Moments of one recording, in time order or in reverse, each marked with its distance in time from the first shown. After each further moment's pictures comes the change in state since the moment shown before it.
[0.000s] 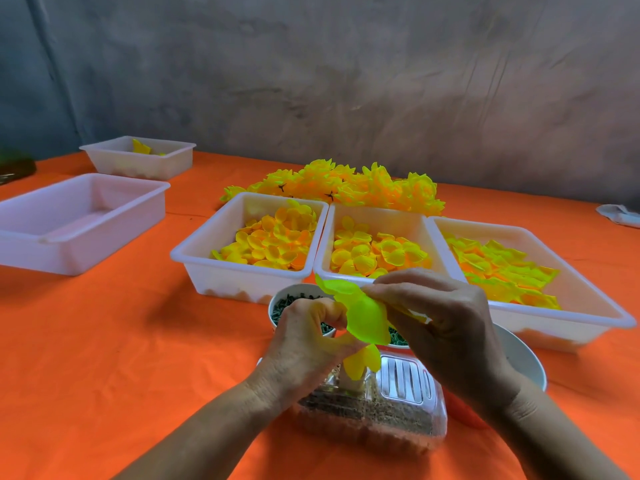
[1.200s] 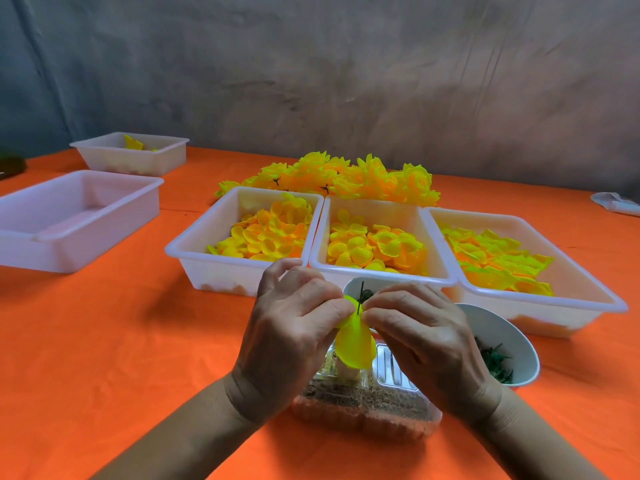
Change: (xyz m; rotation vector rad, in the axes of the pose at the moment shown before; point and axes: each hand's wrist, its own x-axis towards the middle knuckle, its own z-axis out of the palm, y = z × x) left_hand -0.011 0.010 -0.017 0.621 0.337 0.726; right_hand -0.028 0.008 0.010 -0.241 -0.028 -0.202
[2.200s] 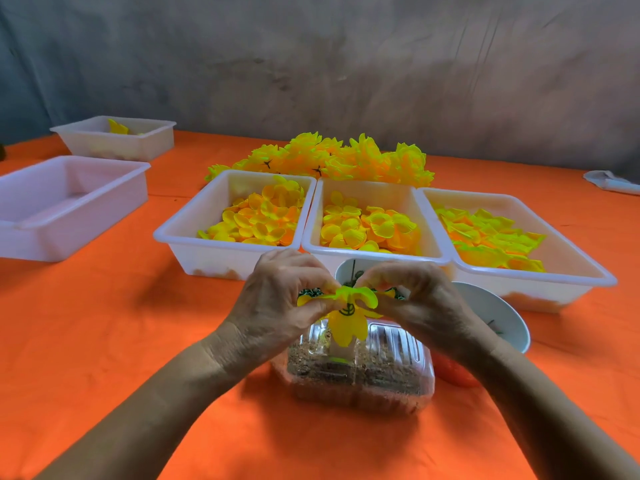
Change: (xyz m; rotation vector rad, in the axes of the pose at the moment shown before) left_hand 0.009 -0.016 0.002 -0.374 -0.369 -0.299; right_hand 0.011 0.012 -0.002 0.720 -0.275 0.554
